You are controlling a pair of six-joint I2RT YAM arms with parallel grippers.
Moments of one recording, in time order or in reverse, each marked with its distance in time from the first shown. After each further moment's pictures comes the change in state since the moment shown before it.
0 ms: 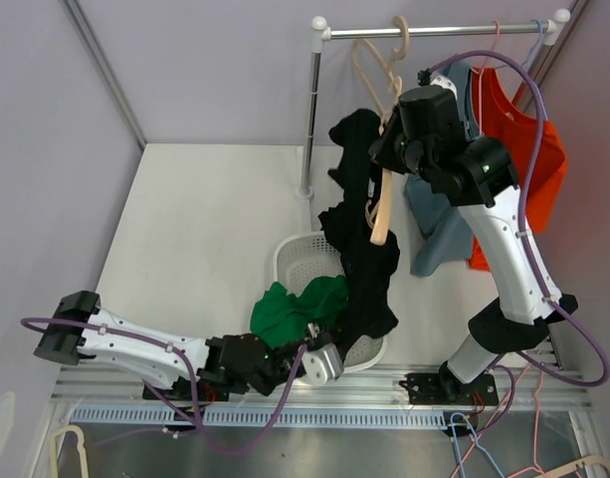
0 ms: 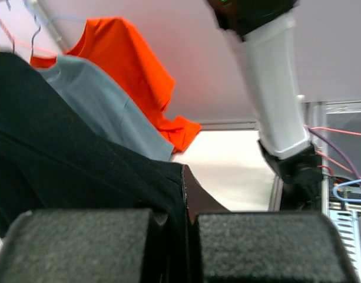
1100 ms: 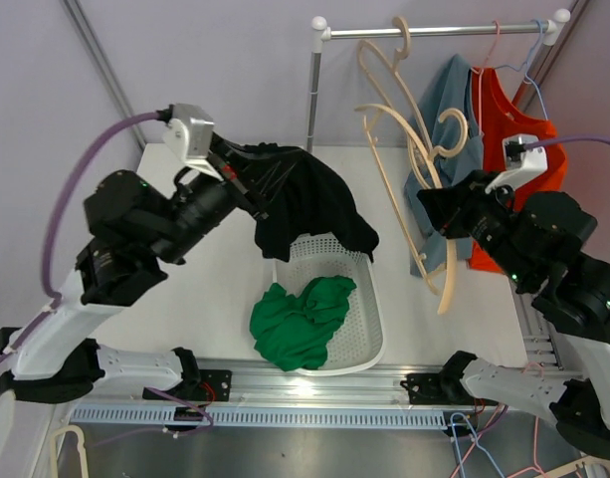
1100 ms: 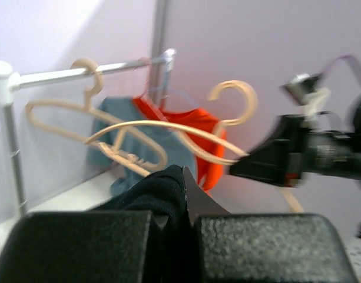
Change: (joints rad) left arm 0.570 0.014 1.017 -0.921 0.196 -0.537; right arm 0.121 -0.699 -0.648 0.276 -0.087 -0.203
